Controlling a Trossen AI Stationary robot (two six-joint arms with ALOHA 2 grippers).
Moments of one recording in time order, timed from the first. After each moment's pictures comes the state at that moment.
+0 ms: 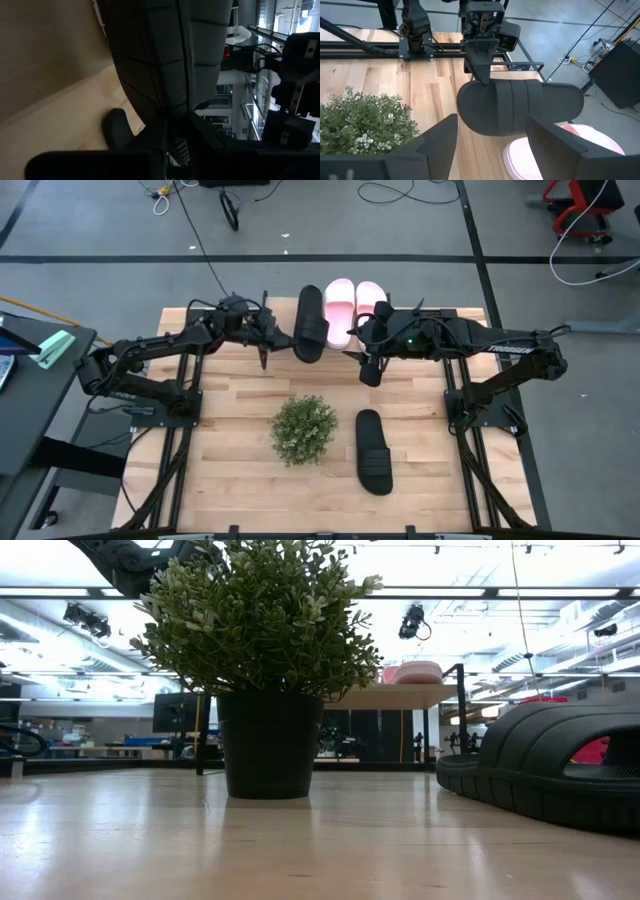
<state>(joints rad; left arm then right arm) 0.57 1.26 0.74 0.27 0.58 -1.24 -0.02 1.36 1.51 -0.66 0.29 -0.02</state>
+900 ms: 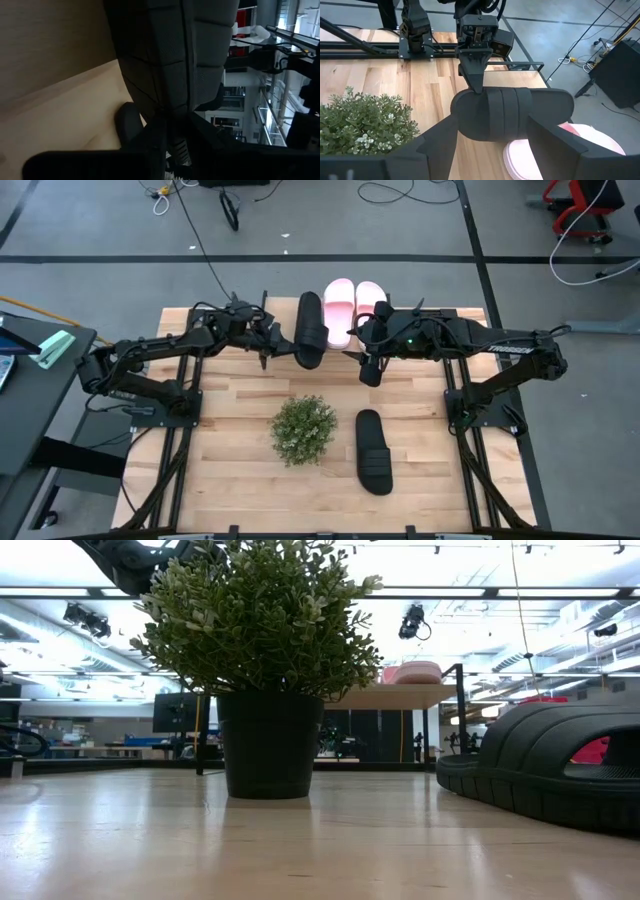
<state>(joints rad) 0.52 1.27 0.74 0.19 0.52 -1.24 -0.02 1.36 1.51 -0.66 0.29 -0.02</state>
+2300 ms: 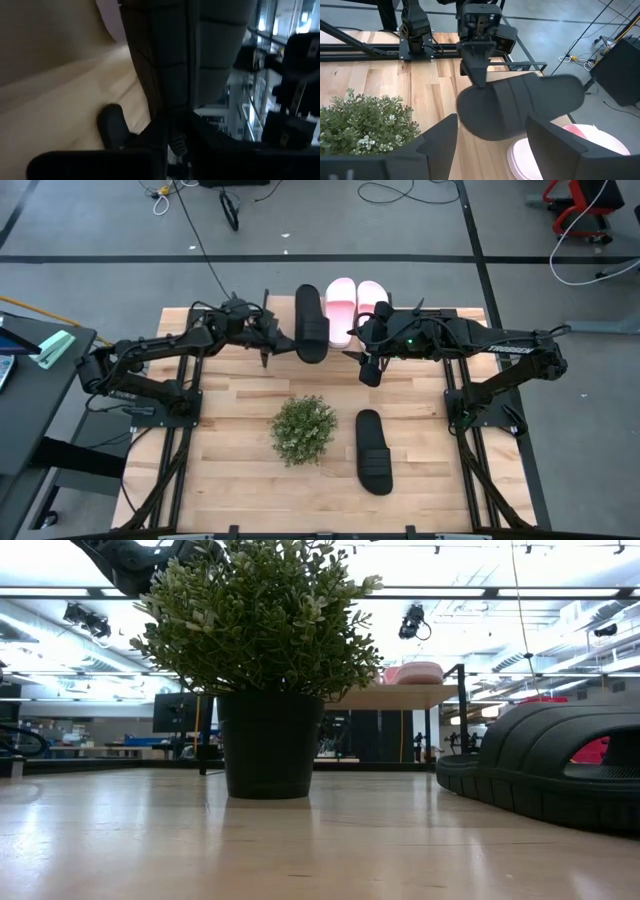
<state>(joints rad) 0.53 1.27 0.73 0.29 0.56 -1.29 -0.02 1.36 1.51 -0.66 0.29 0.00</state>
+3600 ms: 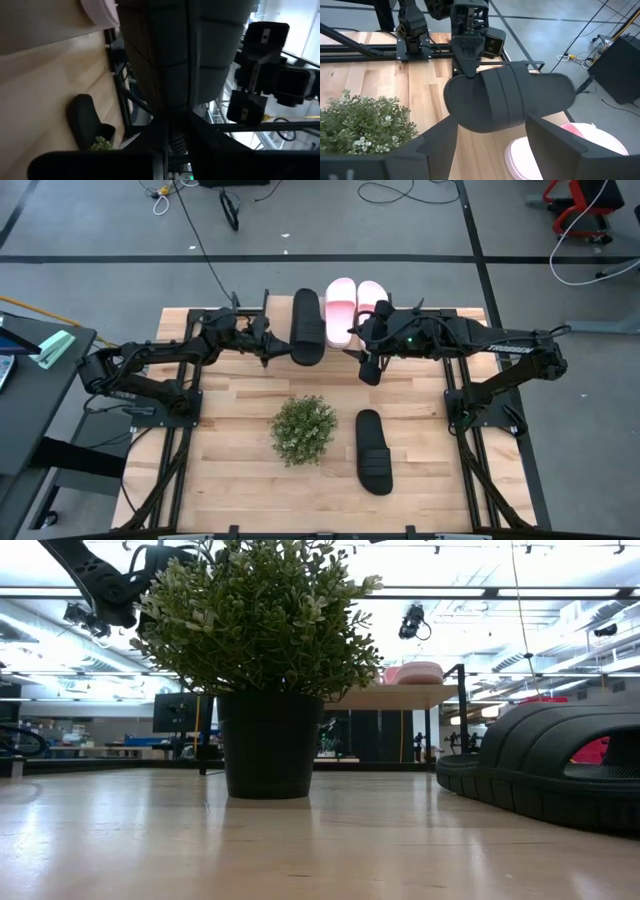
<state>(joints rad) 0.58 1.28 0.53 0.75 0.70 -1.48 -0.03 1.36 1.51 -0.66 0.29 0.00</state>
